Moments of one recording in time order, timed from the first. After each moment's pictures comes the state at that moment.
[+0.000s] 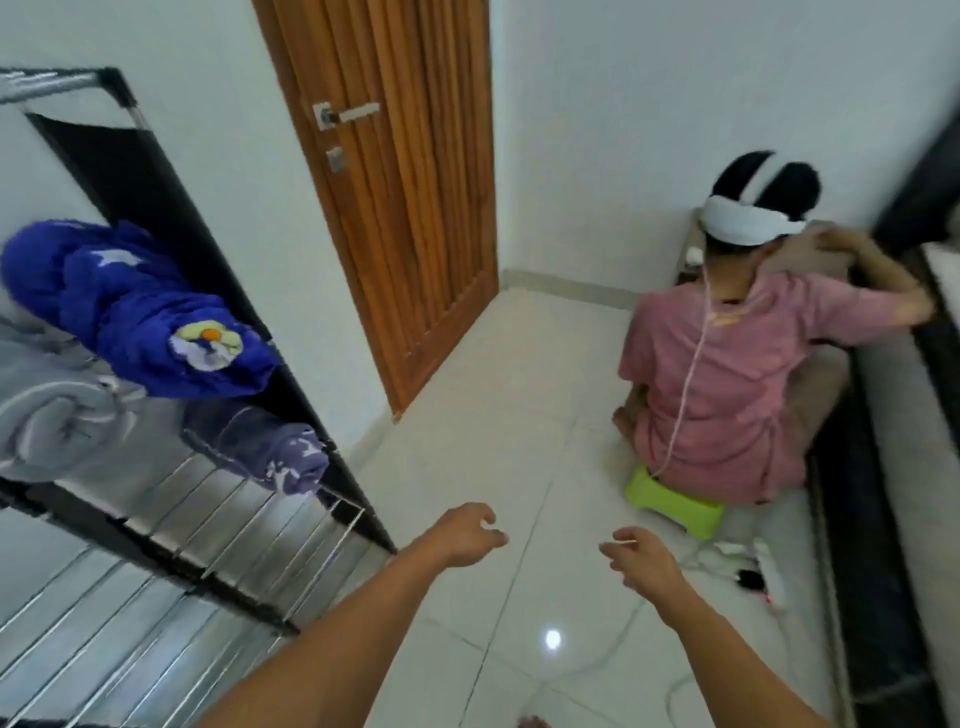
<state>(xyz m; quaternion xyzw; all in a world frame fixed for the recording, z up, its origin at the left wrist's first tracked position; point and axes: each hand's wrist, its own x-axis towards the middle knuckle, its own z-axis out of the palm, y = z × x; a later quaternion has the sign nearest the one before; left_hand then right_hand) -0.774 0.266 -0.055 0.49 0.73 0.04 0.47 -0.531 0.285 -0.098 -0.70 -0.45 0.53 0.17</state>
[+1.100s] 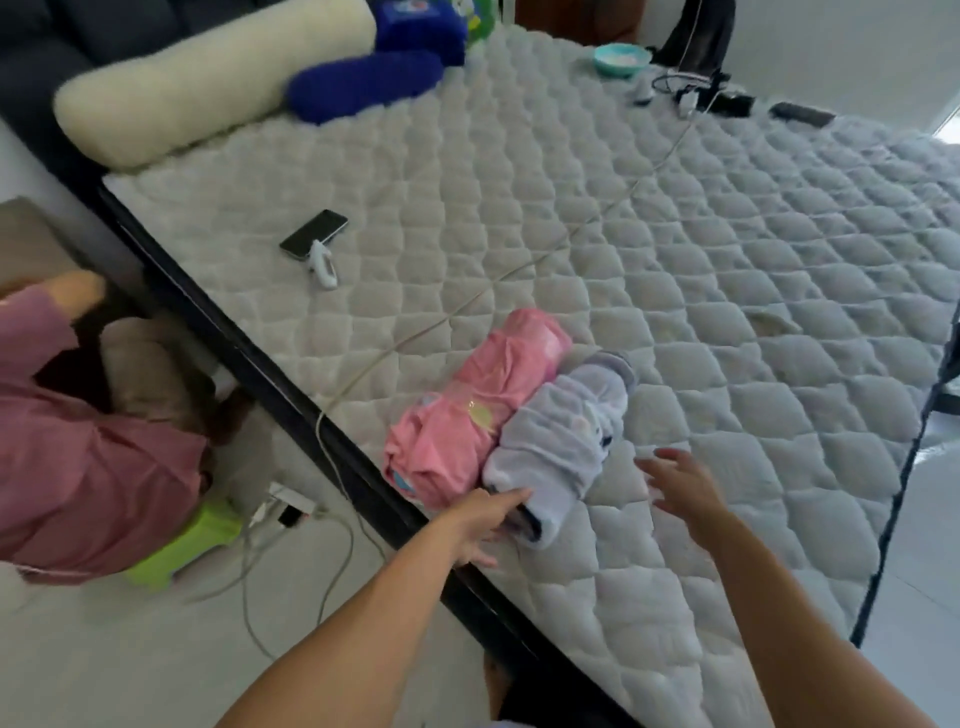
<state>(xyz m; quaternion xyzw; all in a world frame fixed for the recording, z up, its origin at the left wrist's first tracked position) -0.003 0.075 -0.106 0.55 0.43 -0.28 0.66 0.140 -0.128 -0.103 -0.81 0.12 0.31 0.48</state>
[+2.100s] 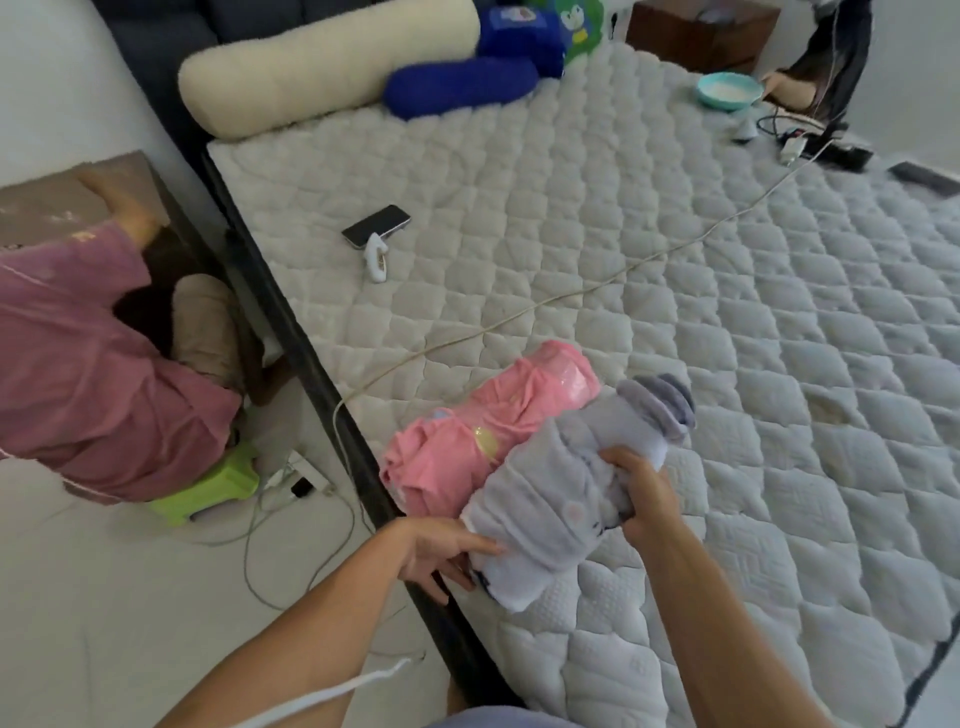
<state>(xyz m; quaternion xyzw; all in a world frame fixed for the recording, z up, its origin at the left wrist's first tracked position) -0.007 0.101 -0.110 0.54 0.39 -0.38 0.64 0.179 -0.060 -0.083 -0.67 0.18 0.33 0.63</state>
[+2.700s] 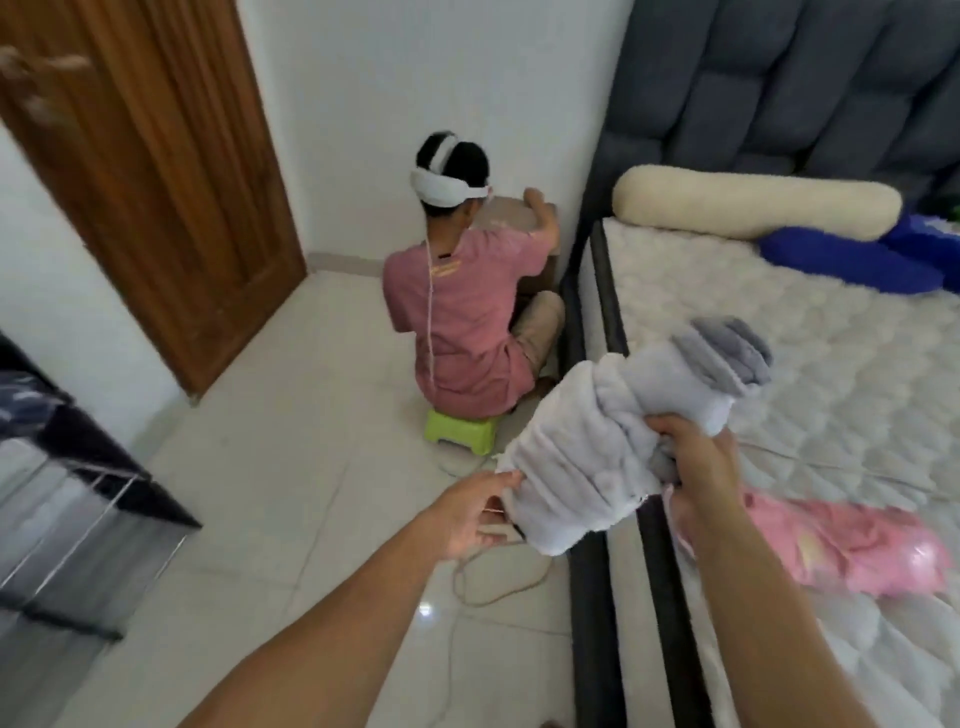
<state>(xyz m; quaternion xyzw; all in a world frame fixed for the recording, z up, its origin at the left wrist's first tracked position) -0.389 0.098 -0.020 0.34 0.52 0.22 0.75 -0.173 0.075 0.073 -0.60 -0.26 0.42 0.63</state>
